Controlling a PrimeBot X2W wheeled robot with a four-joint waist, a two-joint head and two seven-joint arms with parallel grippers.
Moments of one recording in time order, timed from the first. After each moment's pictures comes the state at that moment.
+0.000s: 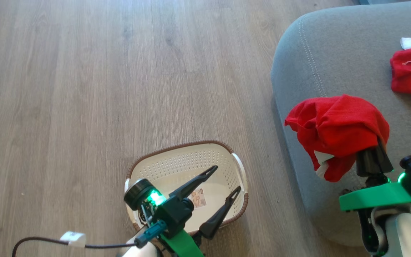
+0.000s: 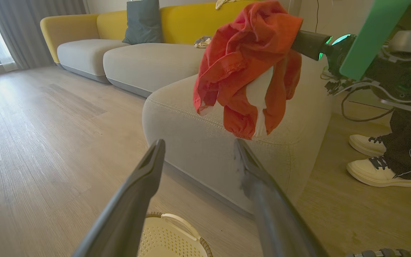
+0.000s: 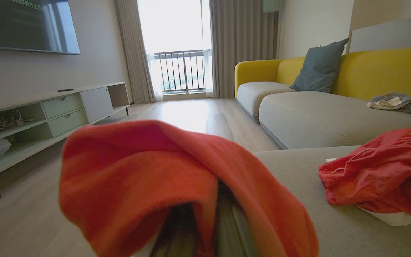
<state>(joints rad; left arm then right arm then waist) -0.15 0.16 -0.64 0.09 -0.16 -0.13 -0.26 -0.05 -0.08 -0.04 0.02 0.19 0.13 -0.26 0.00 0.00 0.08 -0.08</state>
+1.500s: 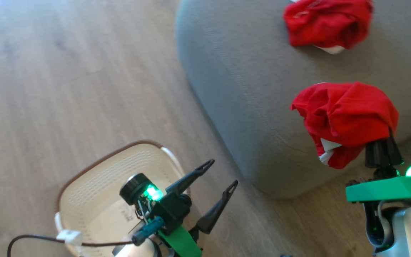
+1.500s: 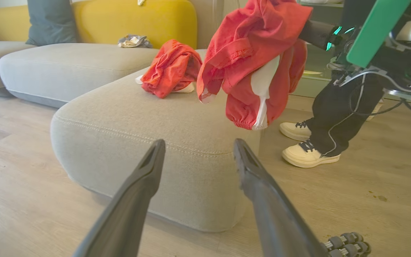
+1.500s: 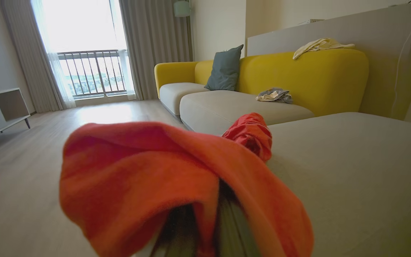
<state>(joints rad) -0.17 0.17 -0.63 0.08 -0.15 -0.13 -0.26 -0.07 -0.06 -0.08 0.00 0.20 0.13 -0.26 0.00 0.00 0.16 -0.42</state>
